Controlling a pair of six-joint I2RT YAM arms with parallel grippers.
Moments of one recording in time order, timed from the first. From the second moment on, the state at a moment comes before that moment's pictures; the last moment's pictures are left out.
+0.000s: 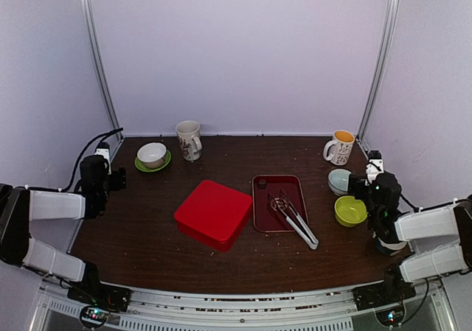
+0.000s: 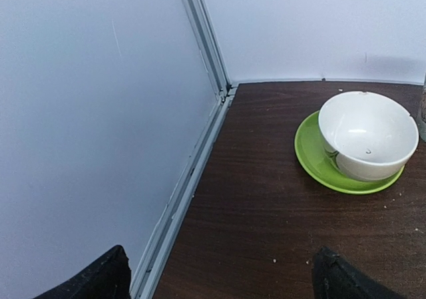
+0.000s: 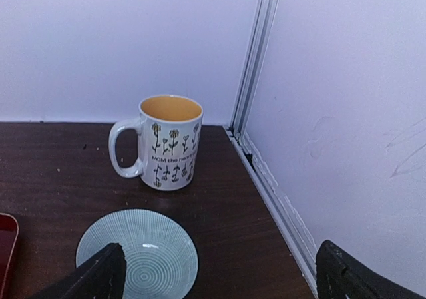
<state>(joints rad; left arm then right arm) -0.11 1.29 0.44 0.50 -0.47 0.09 0.29 1.20 0.22 0.84 0.57 -0.09</state>
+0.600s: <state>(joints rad) -0.05 1.42 0.48 0.66 -0.36 0.17 0.08 1.36 0.25 1.04 0.26 0.00</state>
